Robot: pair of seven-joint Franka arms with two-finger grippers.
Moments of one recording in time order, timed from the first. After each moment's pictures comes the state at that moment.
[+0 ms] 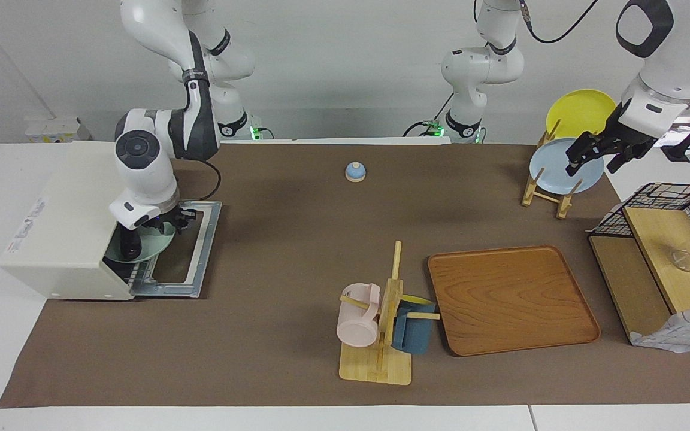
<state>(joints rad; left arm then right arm) -0.07 -0.04 0.07 -1.65 -0.02 1.61 0.01 0.16 0.11 -0.16 -2.08 -0.26 2.03 0.03</state>
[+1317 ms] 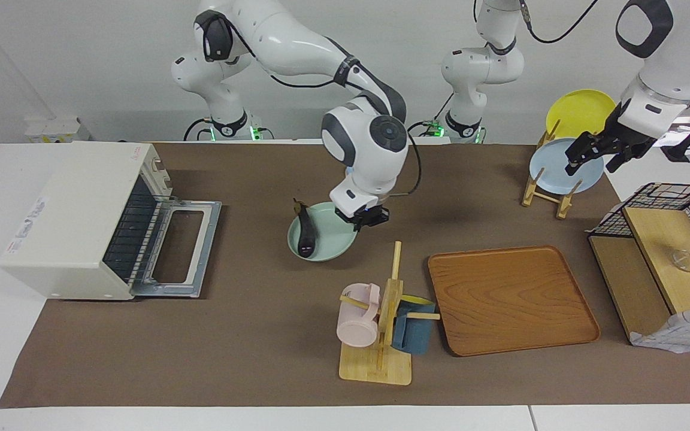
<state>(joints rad) -0.07 -0.04 0.07 -1.65 -0.02 1.60 0.01 0.74 0.66 -0.05 -1.22 0.01 1.76 0.86</state>
